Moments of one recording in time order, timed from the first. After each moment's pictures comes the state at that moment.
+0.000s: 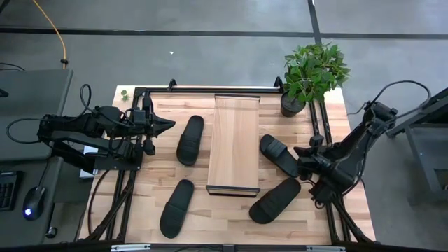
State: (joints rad) left arm 0.00 0.59 0.78 -0.29 -0.28 0.05; right arm 0.90 1.25 0.90 -1.57 0.96 0.94
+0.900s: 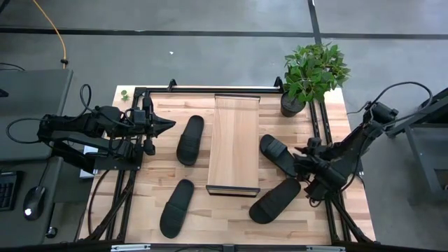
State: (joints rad) left arm 0.00 0.59 0.78 -0.29 -0.28 0.05; right arm 0.85 1.26 0.77 -1.39 0.85 0.98
